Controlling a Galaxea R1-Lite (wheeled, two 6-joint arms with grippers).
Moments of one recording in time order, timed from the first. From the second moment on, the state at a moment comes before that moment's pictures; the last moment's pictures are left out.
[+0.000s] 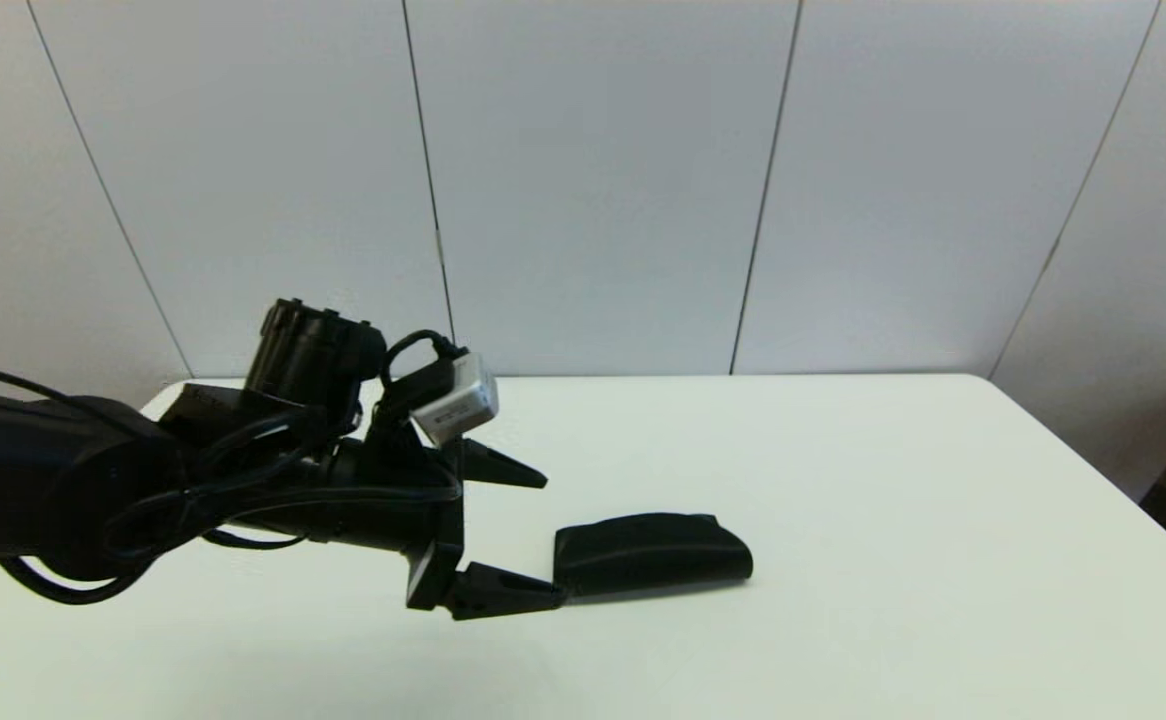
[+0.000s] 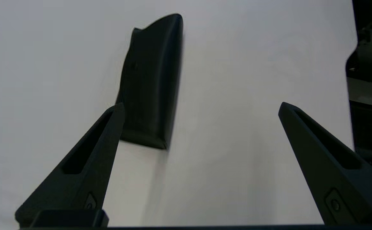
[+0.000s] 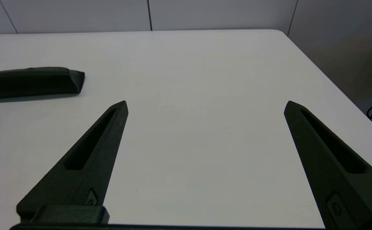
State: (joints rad) left arm -0.52 1.71 -0.89 -0.16 -0.77 0.47; right arm 0.00 0.00 0.00 0.00 0.00 0.01
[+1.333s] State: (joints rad) left arm -0.61 2.11 -1.09 -0.26 -0.58 0.41; right arm 0.00 0.01 0.00 0.00 0.00 0.01
